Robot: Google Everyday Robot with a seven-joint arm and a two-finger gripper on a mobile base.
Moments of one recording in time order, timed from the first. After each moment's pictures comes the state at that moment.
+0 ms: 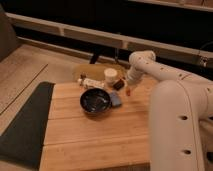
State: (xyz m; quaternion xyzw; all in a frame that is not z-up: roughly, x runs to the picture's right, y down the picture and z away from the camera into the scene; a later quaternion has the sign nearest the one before) arm 0.139 0.000 0.909 -0.27 0.13 0.63 0.71
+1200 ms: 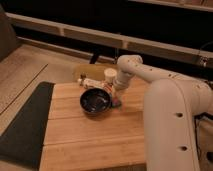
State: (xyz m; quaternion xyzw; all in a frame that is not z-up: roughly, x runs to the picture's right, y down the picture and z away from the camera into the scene) arm 0.071 0.048 0.904 -0.36 0.13 0.58 0.72
